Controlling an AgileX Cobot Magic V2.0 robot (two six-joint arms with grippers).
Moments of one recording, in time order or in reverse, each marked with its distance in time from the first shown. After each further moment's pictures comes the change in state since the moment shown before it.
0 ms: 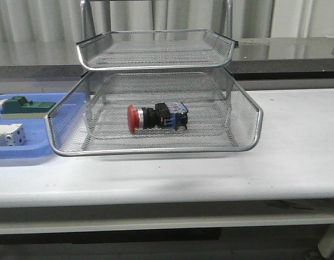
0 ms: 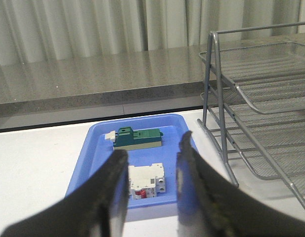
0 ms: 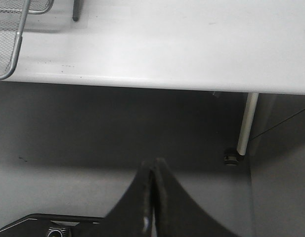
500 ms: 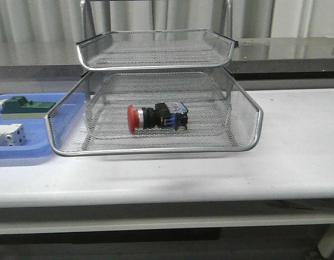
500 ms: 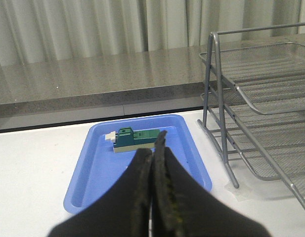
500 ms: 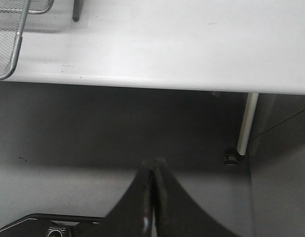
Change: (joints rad) left arm 0.000 0.000 0.000 0.000 -0.002 0.000; right arm 0.000 0.000 0.000 0.000 0.000 0.000
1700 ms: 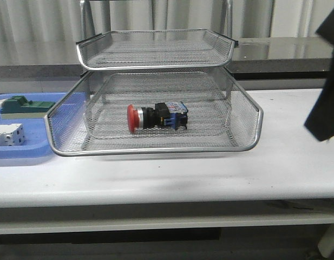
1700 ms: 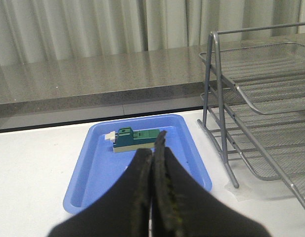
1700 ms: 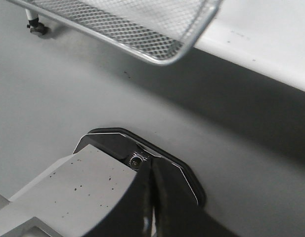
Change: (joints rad) left arm 0.000 0.000 0.000 0.000 0.000 0.000; right arm 0.343 0.627 0.000 0.365 -0.300 -0.224
